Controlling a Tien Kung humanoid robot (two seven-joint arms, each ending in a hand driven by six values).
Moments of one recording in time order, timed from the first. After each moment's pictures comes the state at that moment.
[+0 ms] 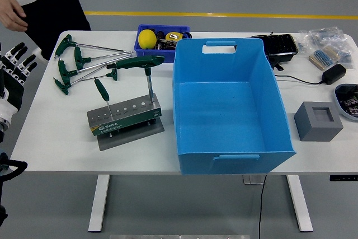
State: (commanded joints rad) left arm -0.15 0.14 -1.71 -1.22 0.96 -0.09 -0.11; right arm 0.16 -0.22 0.14 0.26 0.27 -0.18 -0.07
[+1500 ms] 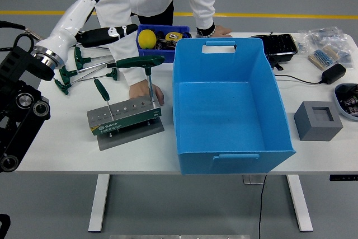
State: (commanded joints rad) left arm -0.51 0.25 -1.22 -1.46 1.96 -0.06 0.15; right arm 0.16 -0.22 0.11 0.26 0.30 -0.20 -0.07
